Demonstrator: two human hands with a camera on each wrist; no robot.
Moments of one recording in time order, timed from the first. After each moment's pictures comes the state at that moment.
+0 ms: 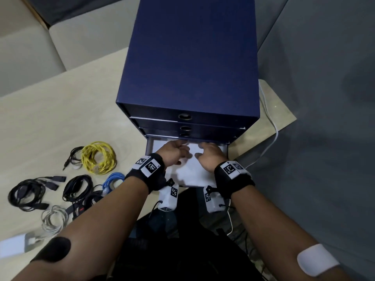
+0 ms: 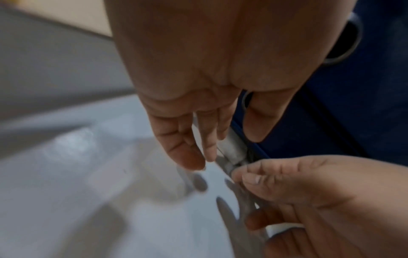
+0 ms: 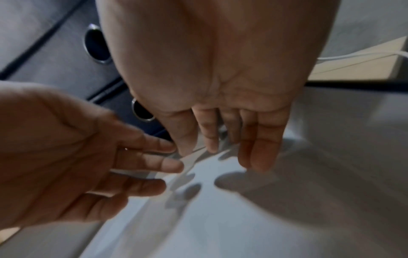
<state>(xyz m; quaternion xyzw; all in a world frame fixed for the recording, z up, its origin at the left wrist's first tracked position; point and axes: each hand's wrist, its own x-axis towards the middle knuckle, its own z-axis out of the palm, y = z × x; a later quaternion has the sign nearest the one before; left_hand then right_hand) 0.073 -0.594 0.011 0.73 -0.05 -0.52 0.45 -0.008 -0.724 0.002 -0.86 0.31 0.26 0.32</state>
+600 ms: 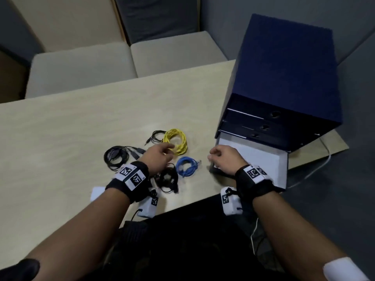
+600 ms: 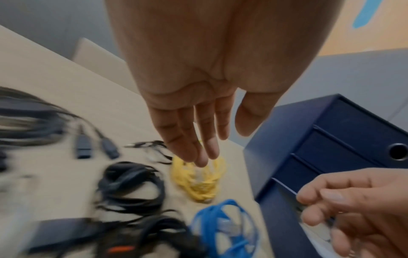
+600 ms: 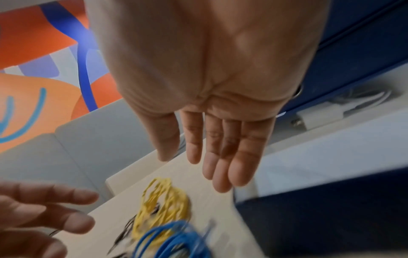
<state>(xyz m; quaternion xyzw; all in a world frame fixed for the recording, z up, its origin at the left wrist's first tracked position) 0.094 -0.327 0.057 0.86 -0.09 -0.32 0.40 0.018 -0.556 0.045 -0.87 0.22 0.18 0.40</state>
